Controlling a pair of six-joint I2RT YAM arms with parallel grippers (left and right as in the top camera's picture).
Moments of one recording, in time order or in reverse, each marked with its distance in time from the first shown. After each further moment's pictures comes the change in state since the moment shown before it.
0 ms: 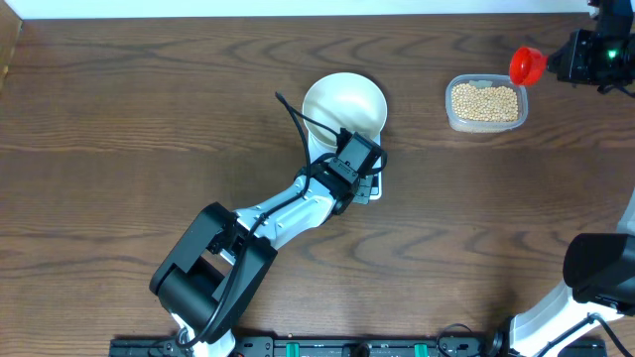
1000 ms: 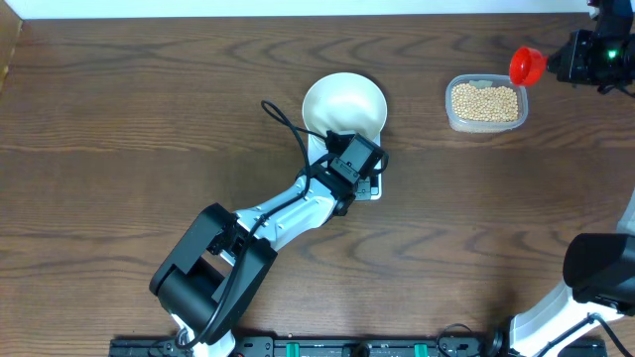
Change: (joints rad) left arm -0.006 0.000 0.004 -0.030 -0.045 -0.234; right arm 0.000 0.000 0.000 -0.002 0.000 0.000
